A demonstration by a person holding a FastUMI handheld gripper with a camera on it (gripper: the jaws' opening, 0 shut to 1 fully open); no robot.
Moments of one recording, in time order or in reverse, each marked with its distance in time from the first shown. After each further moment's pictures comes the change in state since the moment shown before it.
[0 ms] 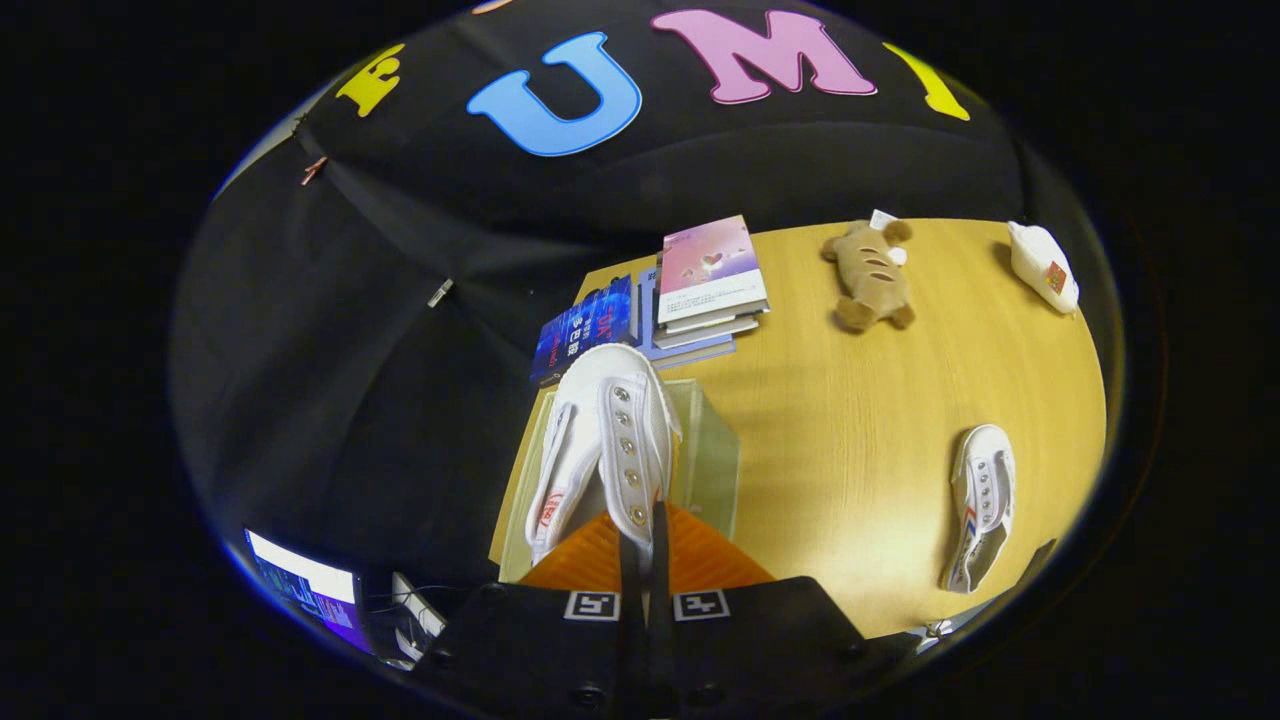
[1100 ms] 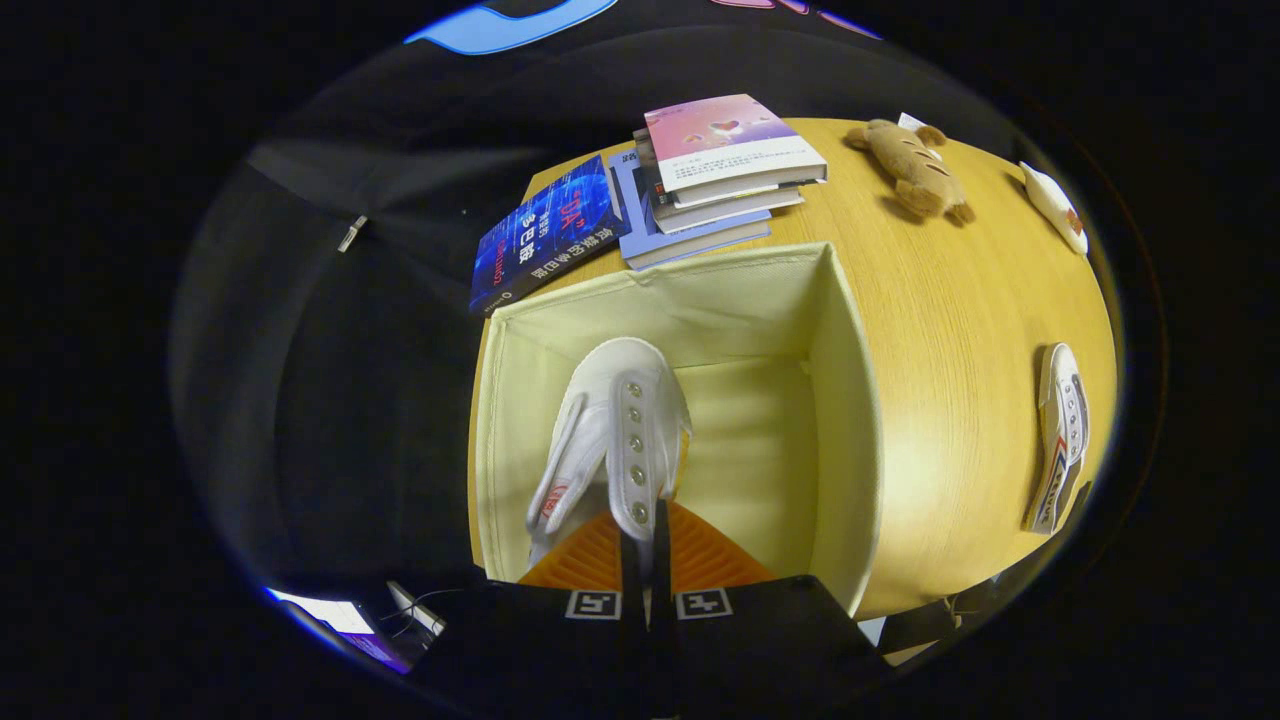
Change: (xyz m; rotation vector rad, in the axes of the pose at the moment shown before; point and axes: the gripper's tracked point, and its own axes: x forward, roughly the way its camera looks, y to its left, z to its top) arm 0.136 0.036 -0.067 0.101 0.241 -0.131
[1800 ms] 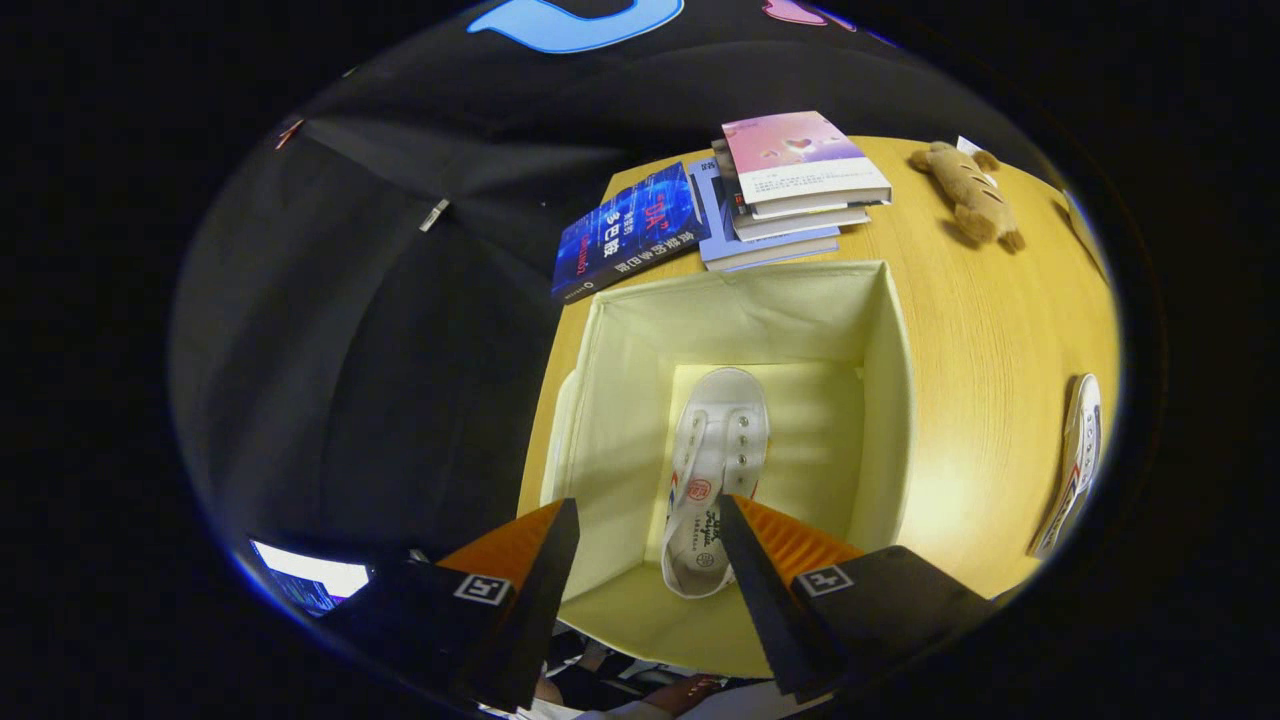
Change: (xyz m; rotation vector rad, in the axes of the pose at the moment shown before) arm -0.045 0.028 -0.009 -0.113 -0.030 0.189
